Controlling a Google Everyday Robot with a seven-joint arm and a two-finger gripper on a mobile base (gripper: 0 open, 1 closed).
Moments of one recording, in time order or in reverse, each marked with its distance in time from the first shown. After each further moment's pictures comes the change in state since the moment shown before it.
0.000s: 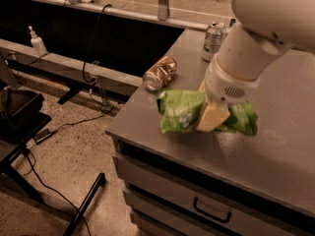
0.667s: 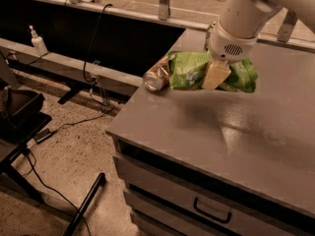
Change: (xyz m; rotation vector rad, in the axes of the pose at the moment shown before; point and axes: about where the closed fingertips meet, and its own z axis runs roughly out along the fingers) arm 0.015 -0.113 -0.028 0.136 0.049 0.058
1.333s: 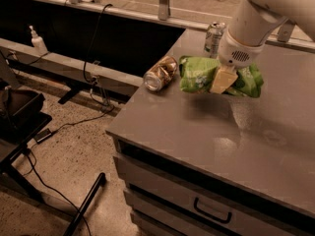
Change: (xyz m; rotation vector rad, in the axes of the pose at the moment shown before) arm 0.030 -0.016 0.022 -0.013 0.008 0.067
